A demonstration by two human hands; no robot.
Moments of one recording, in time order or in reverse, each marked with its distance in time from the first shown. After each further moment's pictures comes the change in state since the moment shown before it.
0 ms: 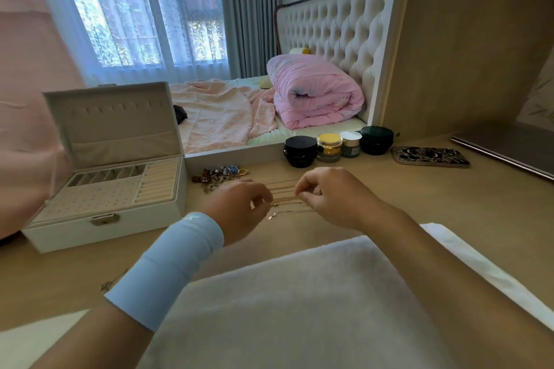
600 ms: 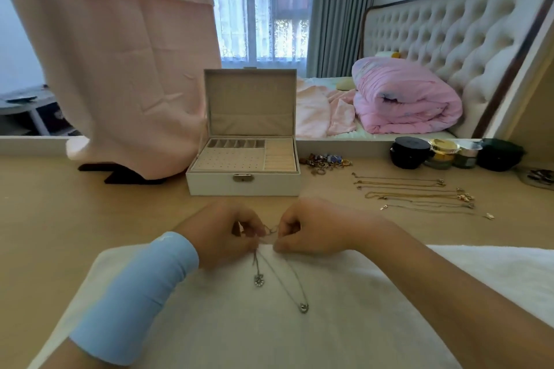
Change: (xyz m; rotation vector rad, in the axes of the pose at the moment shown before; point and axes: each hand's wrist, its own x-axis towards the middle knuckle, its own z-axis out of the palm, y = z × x) left_hand -0.177 -0.135 -0.056 -0.146 -0.084 -0.278; right_hand 0.005 -0.191 0.103 0.015 -0.543 -0.258
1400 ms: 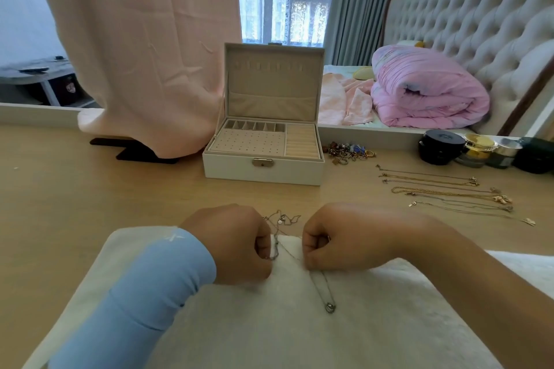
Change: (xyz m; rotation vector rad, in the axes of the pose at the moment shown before) left_hand -0.027 0.015 -0.006 0.275 -0.151 -0.124; right_hand -0.015 -0.029 -0.004 -0.095 -0.235 0.071
